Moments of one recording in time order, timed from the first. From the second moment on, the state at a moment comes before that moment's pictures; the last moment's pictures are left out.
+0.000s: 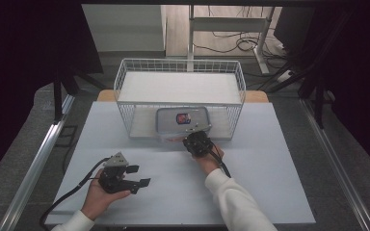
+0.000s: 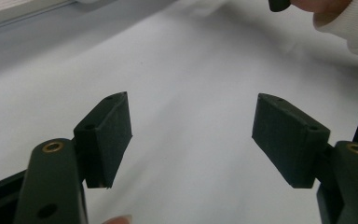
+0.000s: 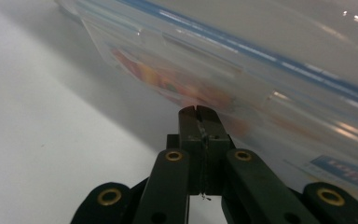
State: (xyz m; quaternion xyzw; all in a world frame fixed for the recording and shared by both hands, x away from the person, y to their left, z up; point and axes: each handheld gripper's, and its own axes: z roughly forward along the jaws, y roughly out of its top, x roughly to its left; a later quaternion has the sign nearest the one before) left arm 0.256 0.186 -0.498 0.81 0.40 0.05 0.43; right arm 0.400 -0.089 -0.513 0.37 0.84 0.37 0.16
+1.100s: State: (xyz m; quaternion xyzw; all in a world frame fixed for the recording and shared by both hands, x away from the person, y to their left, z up) left arm 0.258 0.188 -0.501 0.81 0.40 0.04 0.43; right arm 0.426 -0.076 -0.508 0.39 0.83 0.38 0.14
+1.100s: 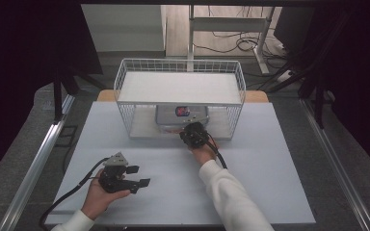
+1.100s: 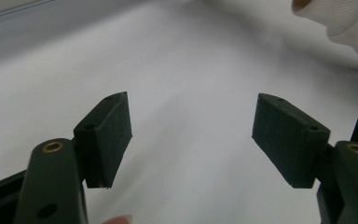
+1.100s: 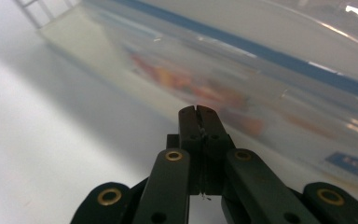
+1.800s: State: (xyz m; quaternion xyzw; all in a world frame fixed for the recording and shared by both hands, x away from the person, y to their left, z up) left arm 0.260 0.200 -0.494 0.80 0.42 0.08 0.42; right arm 0.310 -0.208 -0.464 0.32 0.85 0.41 0.14
